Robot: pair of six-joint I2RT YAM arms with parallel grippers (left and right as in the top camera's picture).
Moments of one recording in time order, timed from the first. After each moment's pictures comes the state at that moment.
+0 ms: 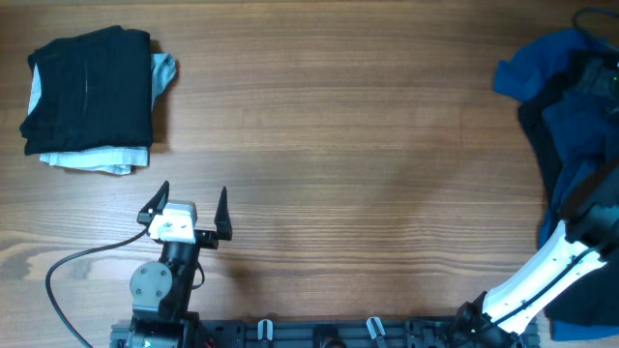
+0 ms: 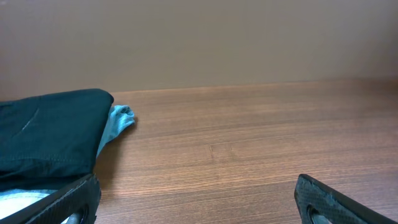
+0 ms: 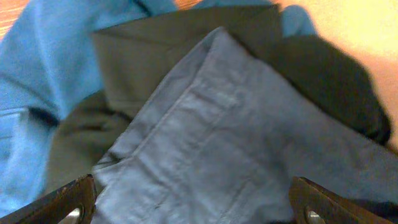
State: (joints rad) left arm -0.11 0.01 0.01 -0.07 0.00 0.00; right arm -0.59 2.20 1.90 -0.62 0.11 -0.24
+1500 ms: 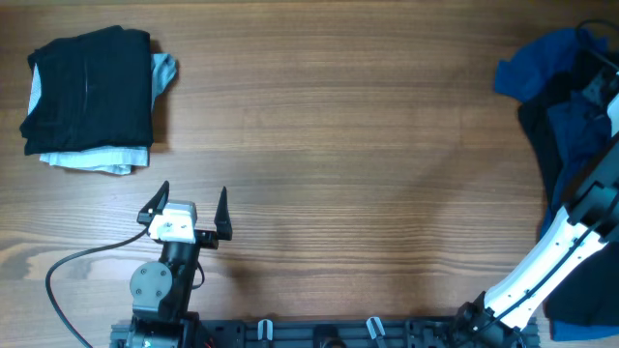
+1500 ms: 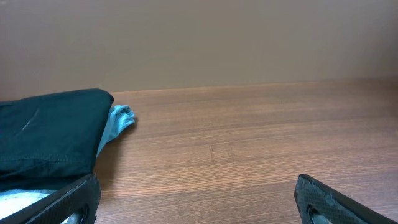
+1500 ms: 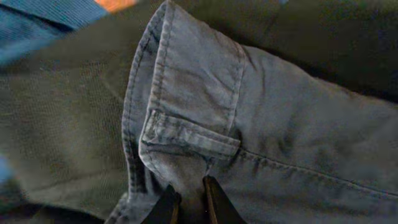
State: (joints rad) left arm -0.11 0.01 0.01 -0.07 0.00 0.00; right arm -0.60 2.39 1.91 -0.39 0.15 0.03
